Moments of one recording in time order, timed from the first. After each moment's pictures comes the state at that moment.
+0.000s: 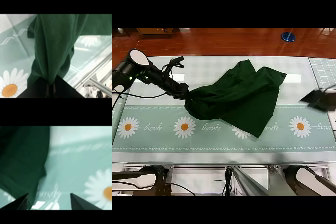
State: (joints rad) left arm -0.07 -1.50 1.32 0.93 -1.50 -1.21; right arm -0.54 -1.12 0.90 -1.00 1.38 1.23
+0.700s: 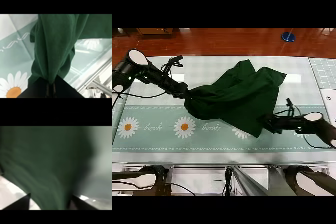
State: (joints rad) left arm -0.06 -1.50 1.32 0.93 -1.47 -1.18; right arm -0.07 -1.17 0.40 -0.56 0.87 1.28
